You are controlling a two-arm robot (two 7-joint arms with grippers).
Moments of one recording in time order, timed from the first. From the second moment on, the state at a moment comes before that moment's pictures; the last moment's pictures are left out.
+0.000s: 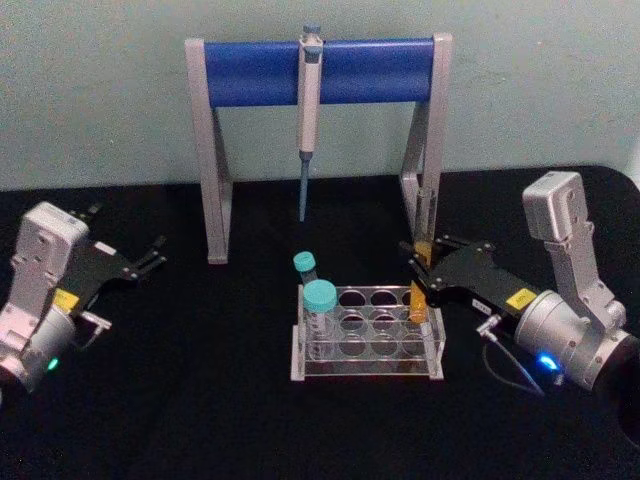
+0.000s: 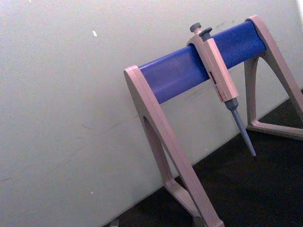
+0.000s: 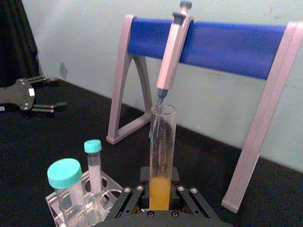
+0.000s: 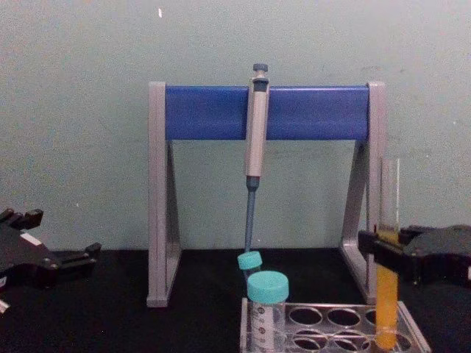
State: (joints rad) left arm -0.20 0.60 0.45 -1.41 -0.25 -0.12 0.03; right arm 0.12 0.46 -0.35 -1.62 0.38 0.11 0.34
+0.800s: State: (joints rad) left arm -0.20 0.60 0.45 -1.41 -0.25 -0.12 0.03; right arm 0.13 0.42 -0.31 -1.66 0.40 0.04 0.37
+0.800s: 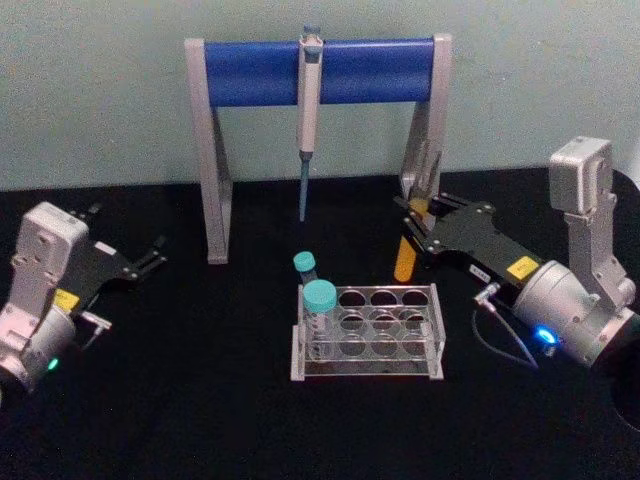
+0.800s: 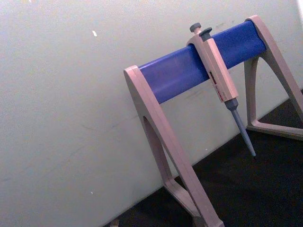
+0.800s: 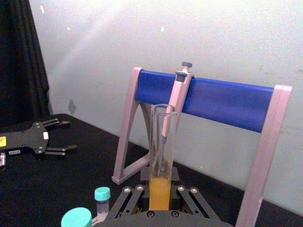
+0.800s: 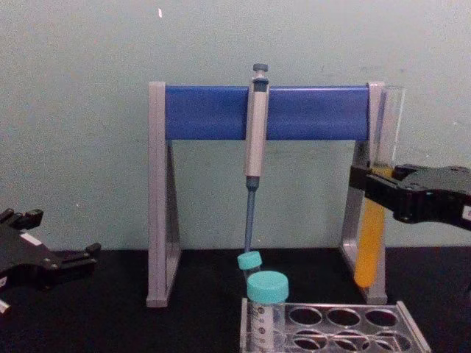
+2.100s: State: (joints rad) left arm -0.20 0.60 0.45 -1.41 -0.25 -0.12 0.03; right arm 0.12 0.49 -0.31 -1.70 0.48 0.14 0.46
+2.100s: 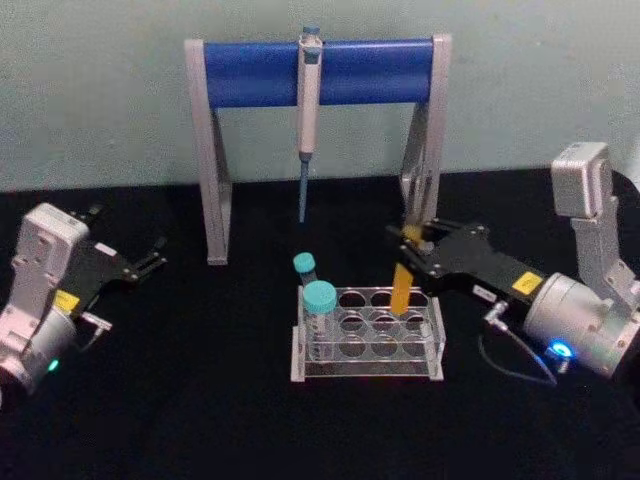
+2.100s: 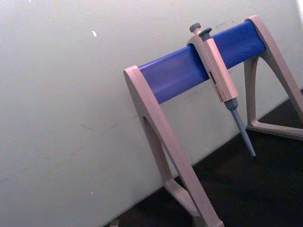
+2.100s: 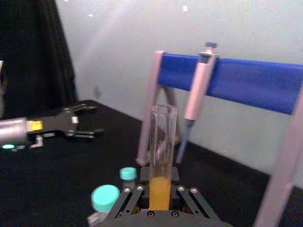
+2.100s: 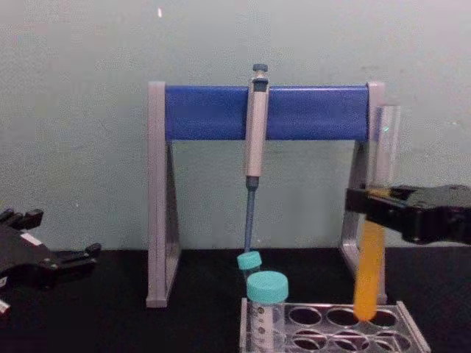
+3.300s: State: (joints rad) left arm -0.20 0.60 0.45 -1.41 -0.25 -0.12 0.03; right arm 0.19 0.44 -0.33 -1.61 0.43 0.07 0.36
